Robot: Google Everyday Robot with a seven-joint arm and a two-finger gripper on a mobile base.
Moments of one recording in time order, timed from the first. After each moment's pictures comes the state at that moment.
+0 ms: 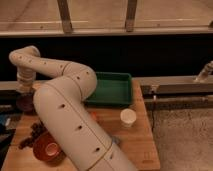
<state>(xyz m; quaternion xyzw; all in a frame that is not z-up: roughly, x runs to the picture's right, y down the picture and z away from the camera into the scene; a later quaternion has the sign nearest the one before) -0.463 -0.001 0.834 -0.33 -0.17 0.10 0.92</state>
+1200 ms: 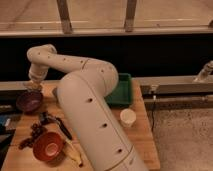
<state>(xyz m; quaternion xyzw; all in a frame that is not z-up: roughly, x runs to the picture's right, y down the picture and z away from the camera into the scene) -0.423 -0.023 0.846 -0.34 -0.21 0.18 0.90</state>
